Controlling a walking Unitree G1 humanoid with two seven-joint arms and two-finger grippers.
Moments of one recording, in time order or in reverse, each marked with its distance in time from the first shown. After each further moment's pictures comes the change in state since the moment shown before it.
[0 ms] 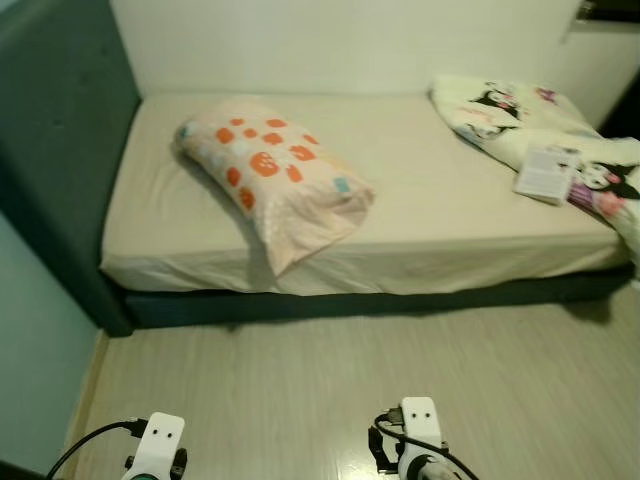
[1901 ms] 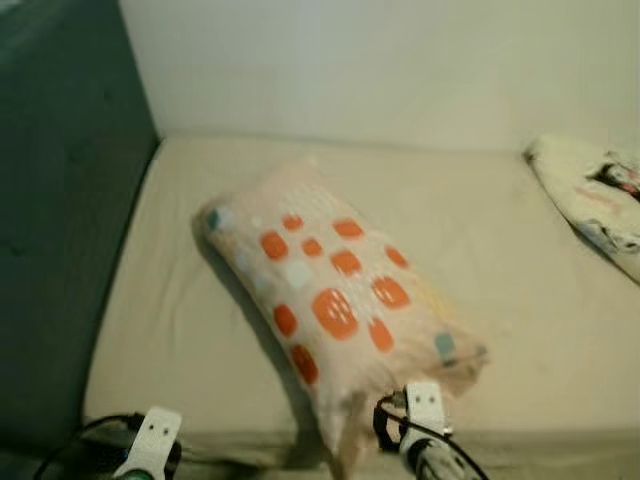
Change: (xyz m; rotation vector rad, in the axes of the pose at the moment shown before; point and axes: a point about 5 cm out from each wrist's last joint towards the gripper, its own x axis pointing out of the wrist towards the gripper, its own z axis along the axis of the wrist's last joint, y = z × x) left arm 0.003 -0.001 0.013 0.069 -0.053 -0.041; right arm 0.004 -0.006 0.018 0.047 -0.068 -0.080
